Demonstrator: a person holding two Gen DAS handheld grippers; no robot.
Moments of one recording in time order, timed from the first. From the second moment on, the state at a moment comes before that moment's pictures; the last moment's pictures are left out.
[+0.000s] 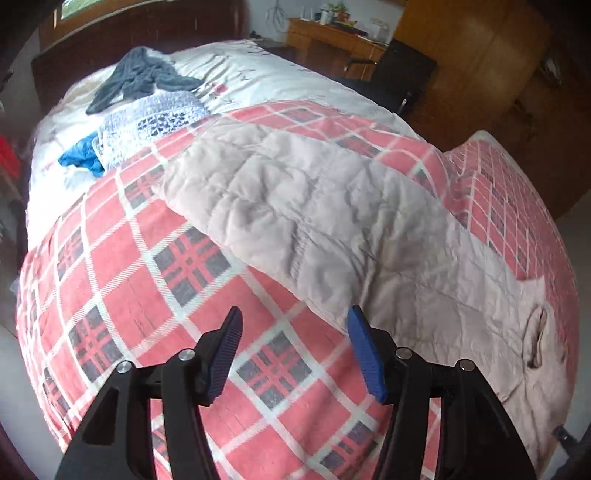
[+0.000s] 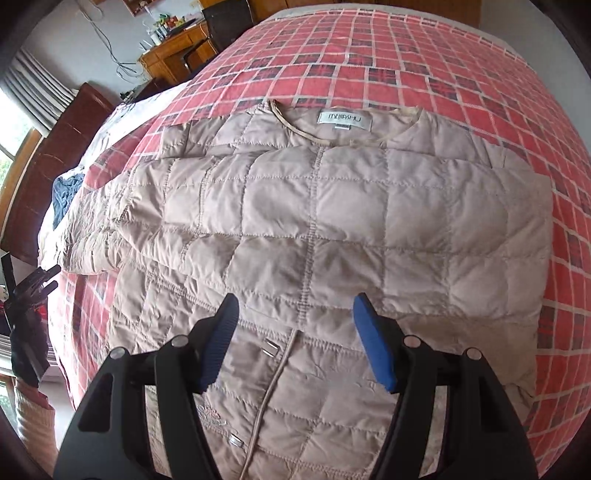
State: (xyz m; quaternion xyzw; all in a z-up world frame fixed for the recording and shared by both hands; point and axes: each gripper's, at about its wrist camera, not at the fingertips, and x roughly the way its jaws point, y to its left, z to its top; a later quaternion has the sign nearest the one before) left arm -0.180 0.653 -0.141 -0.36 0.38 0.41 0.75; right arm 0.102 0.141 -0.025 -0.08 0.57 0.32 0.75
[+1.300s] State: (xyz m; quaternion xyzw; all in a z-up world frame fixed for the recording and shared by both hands) left arm 0.003 0.462 -0.014 -0.18 0.26 0.17 0.93; right arm 0.121 0.057 -0.019 -0.05 0.57 0.25 0.78
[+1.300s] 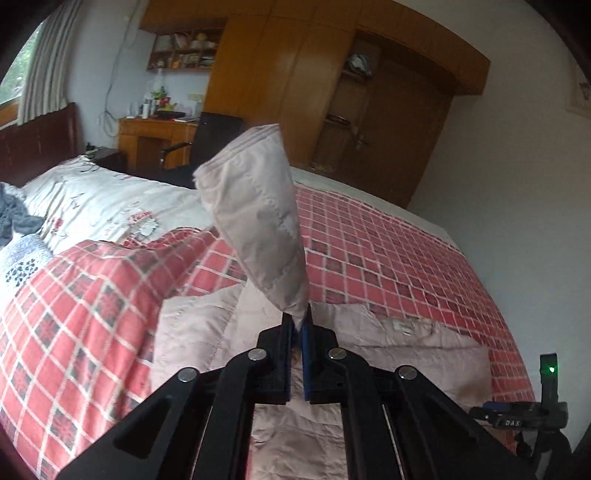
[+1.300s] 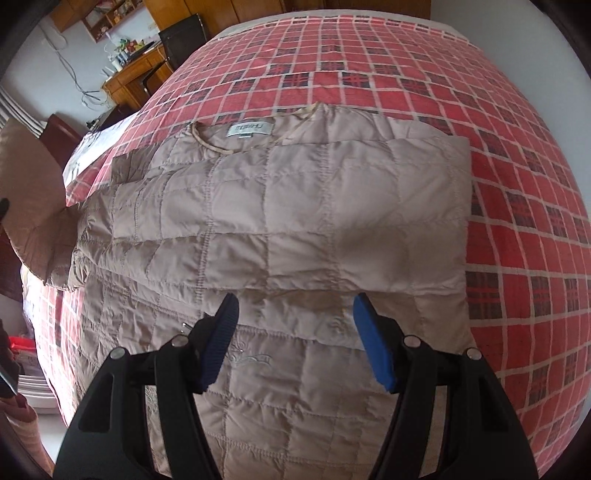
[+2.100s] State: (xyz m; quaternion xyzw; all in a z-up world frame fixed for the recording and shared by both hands) left arm 0.064 0.372 -0.116 -0.16 0.41 -0.09 0.89; right arm 0.139 0.067 -0.009 -0.02 0.57 0.28 0.77
